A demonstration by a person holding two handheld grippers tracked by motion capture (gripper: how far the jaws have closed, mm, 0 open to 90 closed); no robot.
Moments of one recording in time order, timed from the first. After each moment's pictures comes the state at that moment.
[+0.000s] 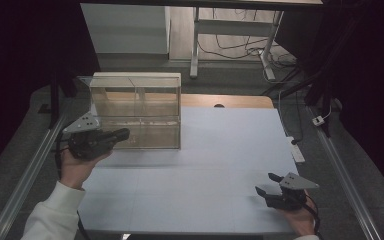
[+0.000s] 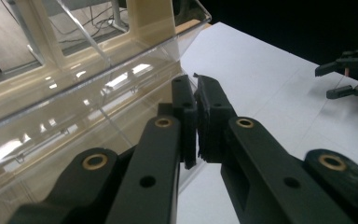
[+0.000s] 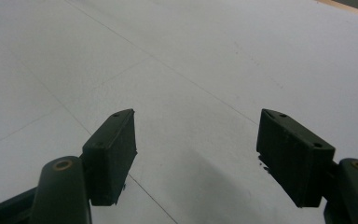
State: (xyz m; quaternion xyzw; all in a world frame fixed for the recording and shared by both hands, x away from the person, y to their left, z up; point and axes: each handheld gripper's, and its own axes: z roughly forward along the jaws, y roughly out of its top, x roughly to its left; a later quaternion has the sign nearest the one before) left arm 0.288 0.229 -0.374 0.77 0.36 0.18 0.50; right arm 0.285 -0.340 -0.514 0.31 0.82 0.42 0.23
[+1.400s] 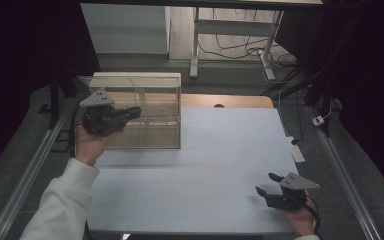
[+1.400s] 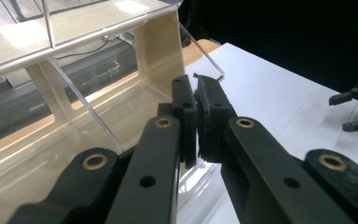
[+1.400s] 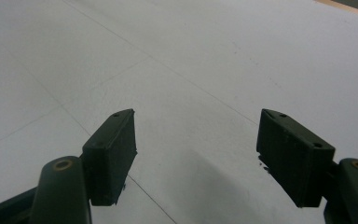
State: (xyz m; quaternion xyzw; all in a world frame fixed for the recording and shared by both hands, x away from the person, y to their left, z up) left arm 0.331 0.205 -0.338 0.77 0.35 0.20 0.50; right arm 0.285 -0.341 -0.515 0.31 0.82 0.42 0.23
